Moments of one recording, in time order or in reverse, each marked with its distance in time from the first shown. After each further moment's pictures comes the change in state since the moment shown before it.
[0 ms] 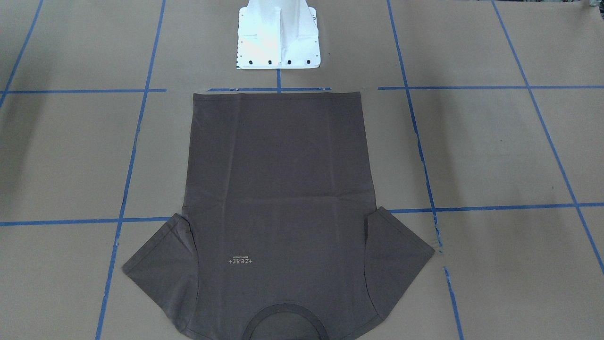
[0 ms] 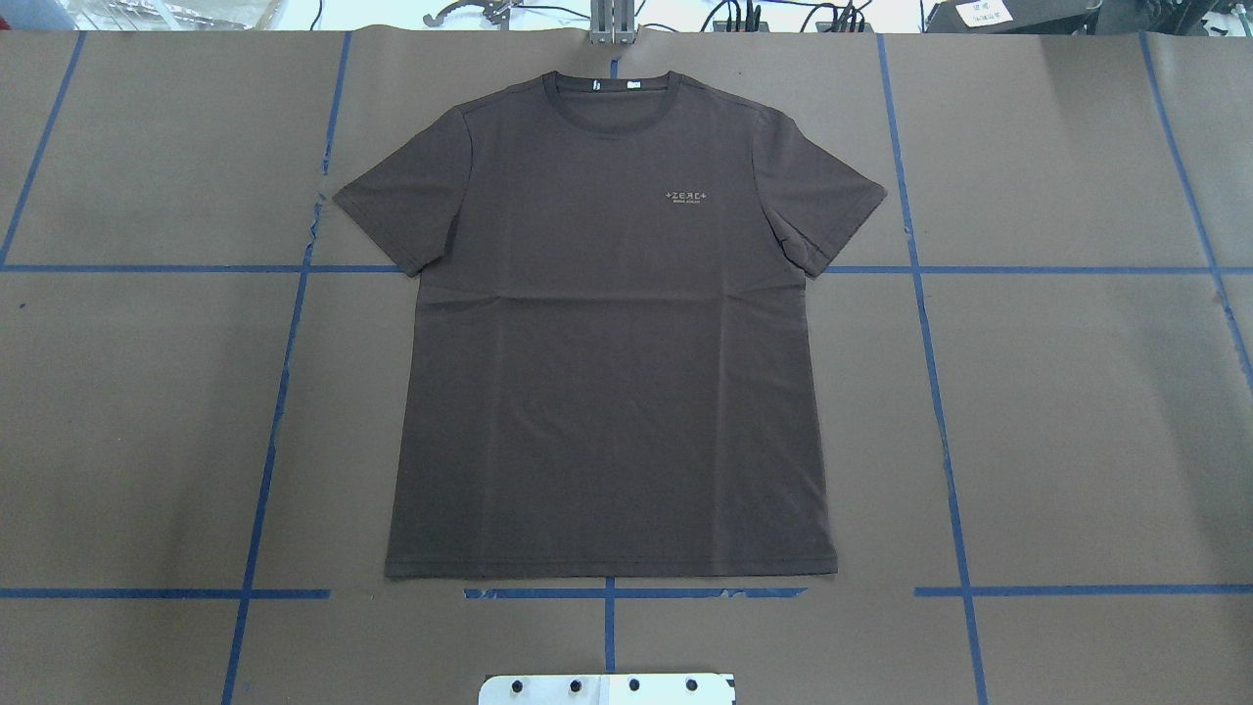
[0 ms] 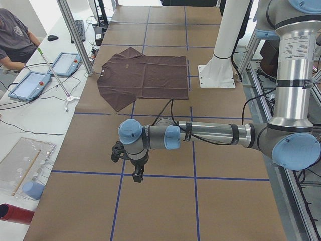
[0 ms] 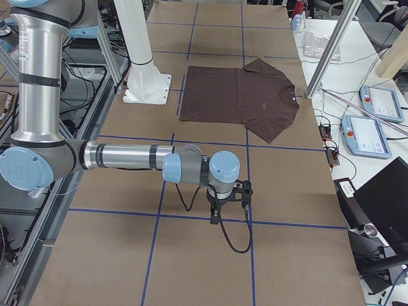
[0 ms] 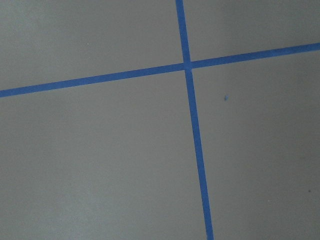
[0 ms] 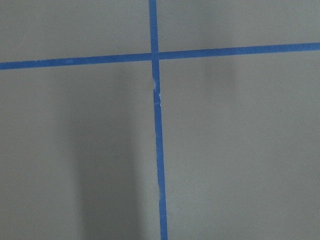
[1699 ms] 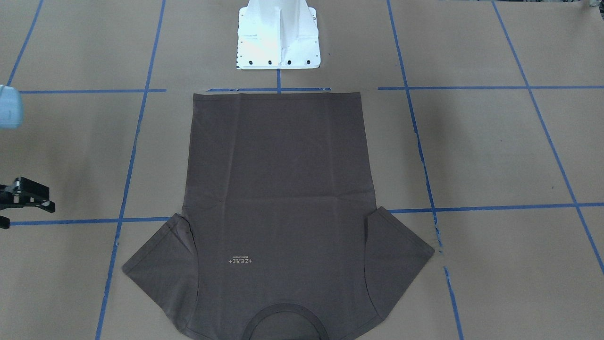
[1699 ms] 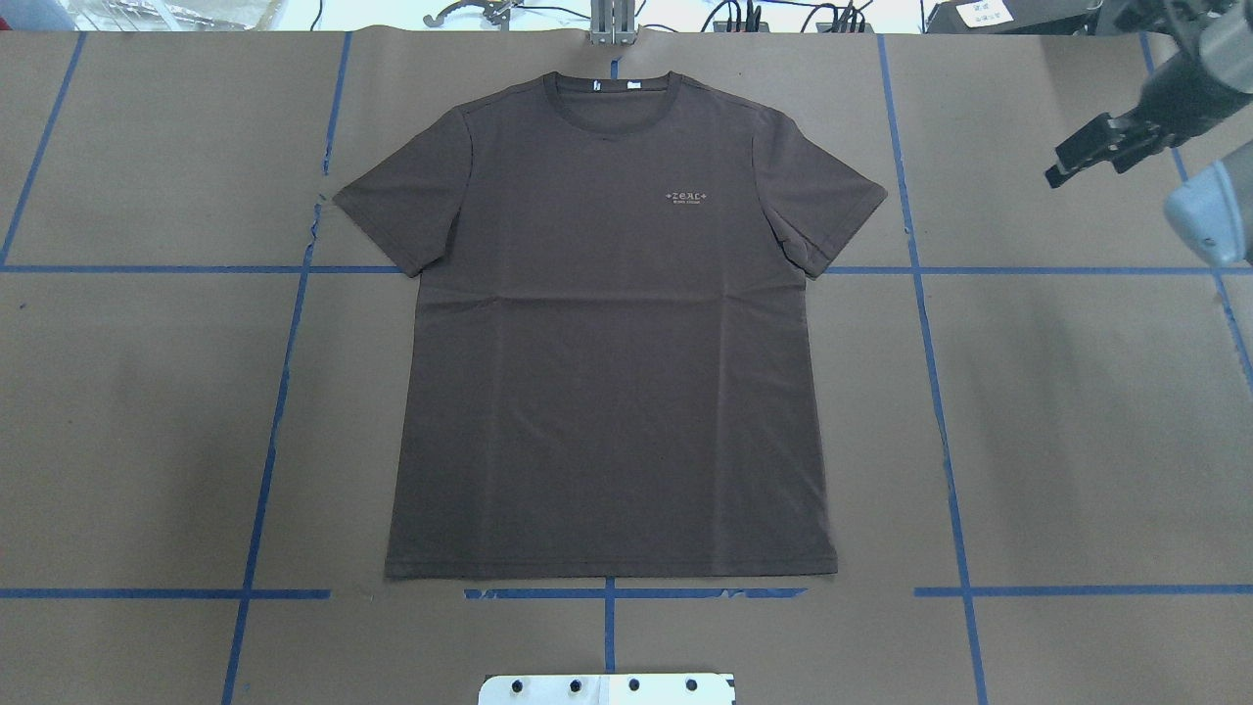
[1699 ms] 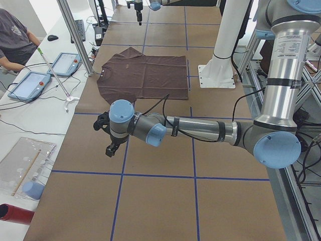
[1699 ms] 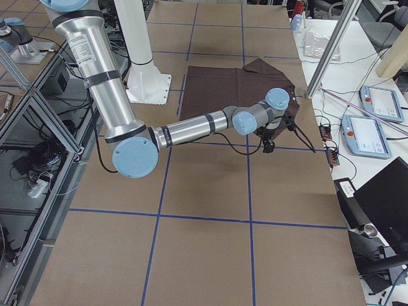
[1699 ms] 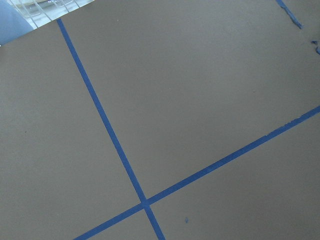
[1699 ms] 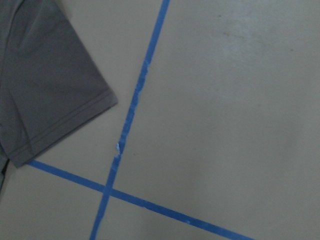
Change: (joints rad) left arm 0.031 -0.120 0.071 -0.440 -0.063 -0.099; right arm -0.404 0.500 -0.252 0.343 -0.017 0.369
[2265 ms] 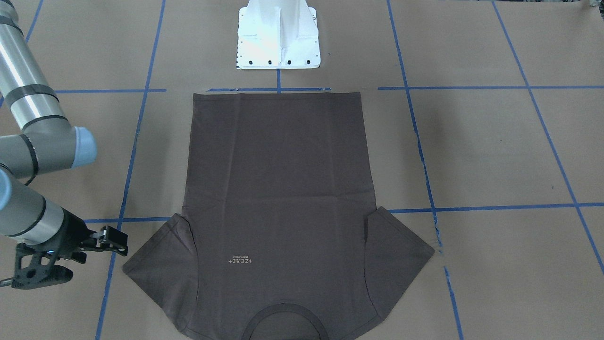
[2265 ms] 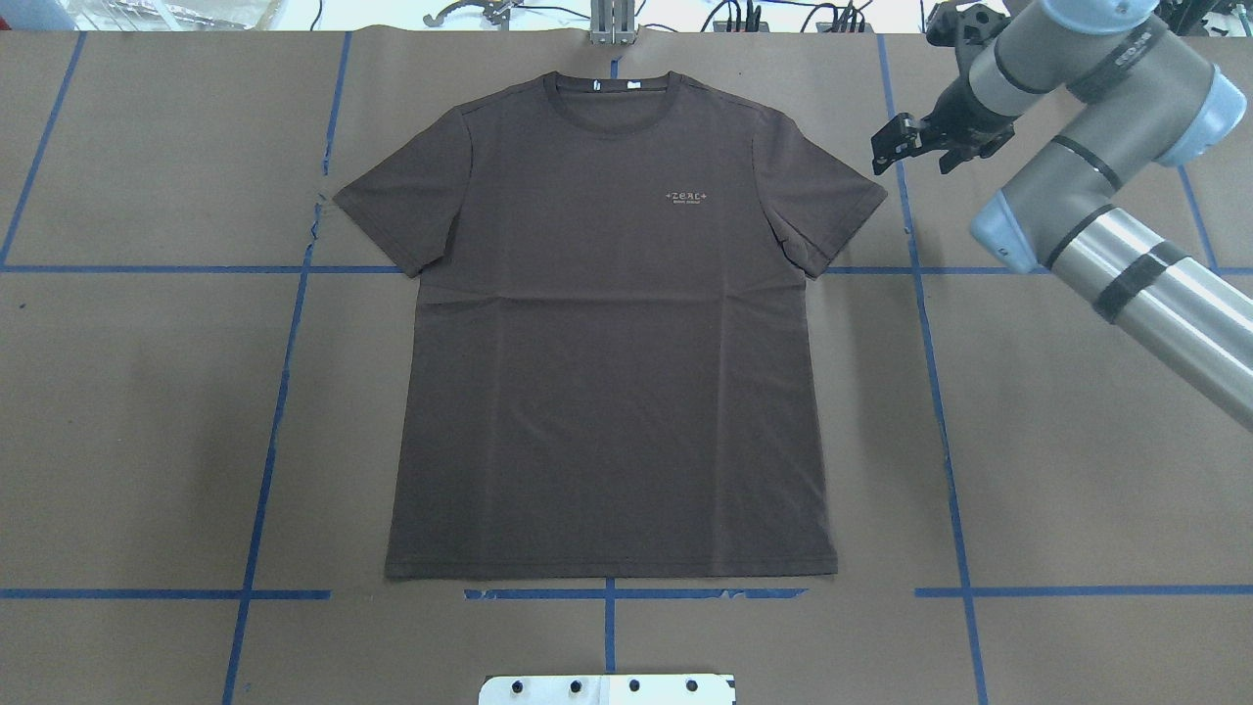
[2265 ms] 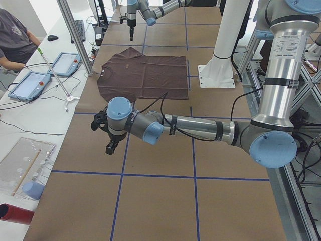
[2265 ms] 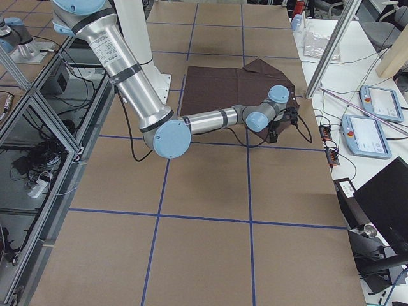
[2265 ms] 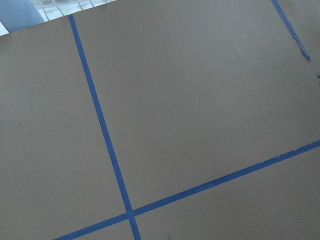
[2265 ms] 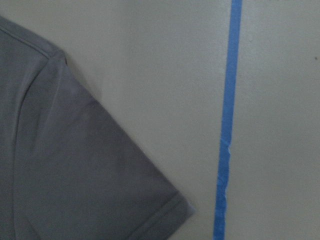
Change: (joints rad) left arm 0.008 -0.017 0.007 -0.003 0.002 -0.110; right arm -0.150 0.240 -0.336 0.252 -0.172 0.377
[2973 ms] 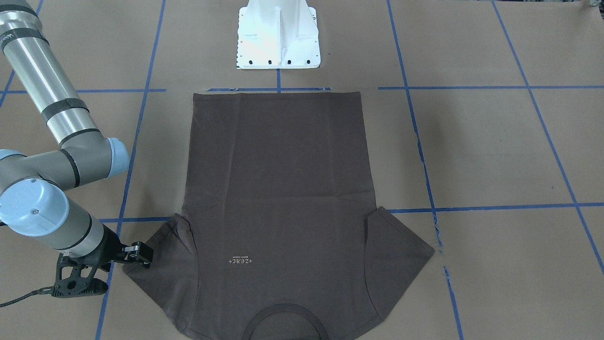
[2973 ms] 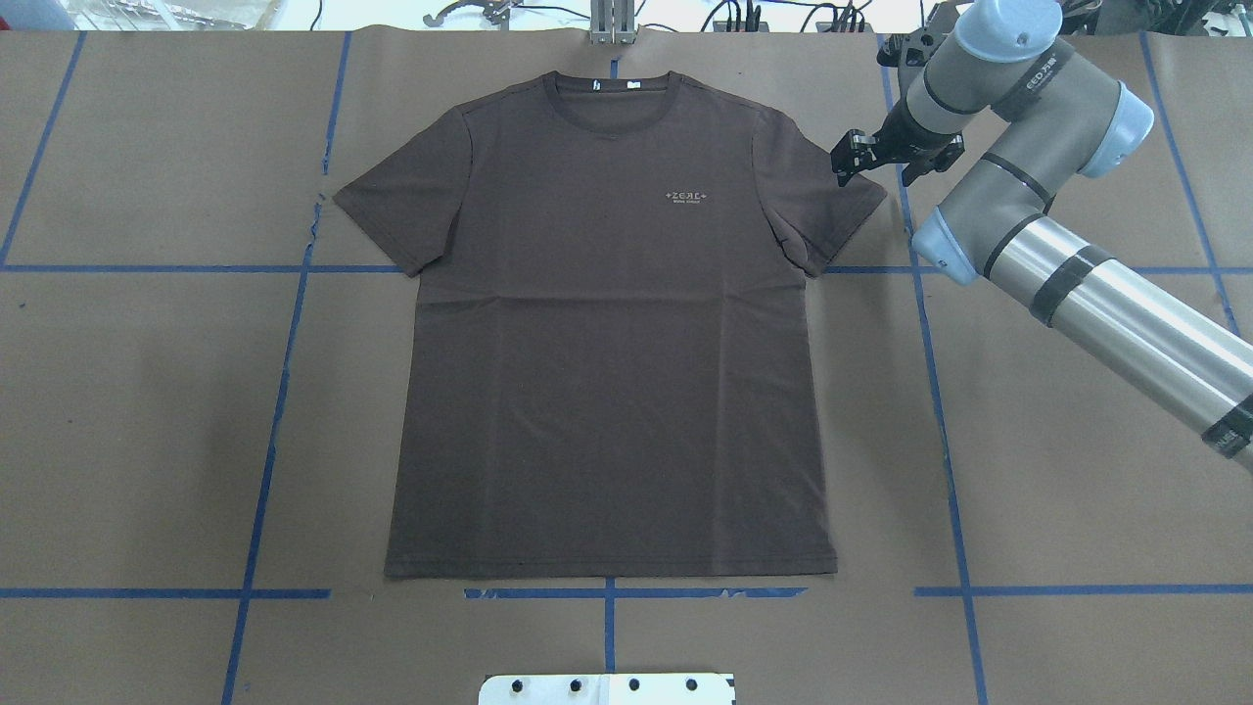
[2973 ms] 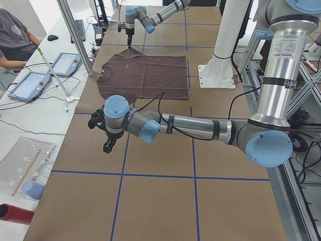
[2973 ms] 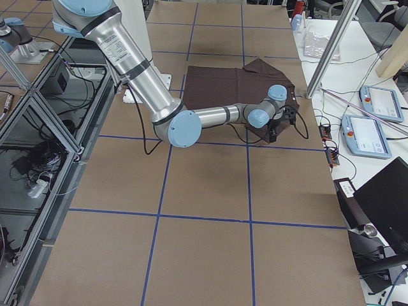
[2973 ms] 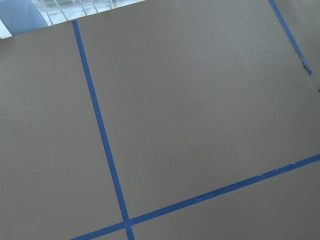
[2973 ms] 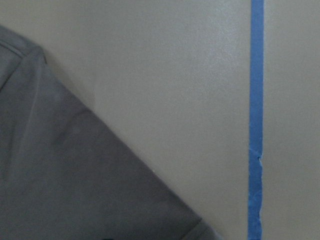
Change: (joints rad) left arm 0.001 -0.024 0.018 -0.003 -0.002 -0.019; right arm -0.048 0.060 -0.109 0.012 -0.065 0.052
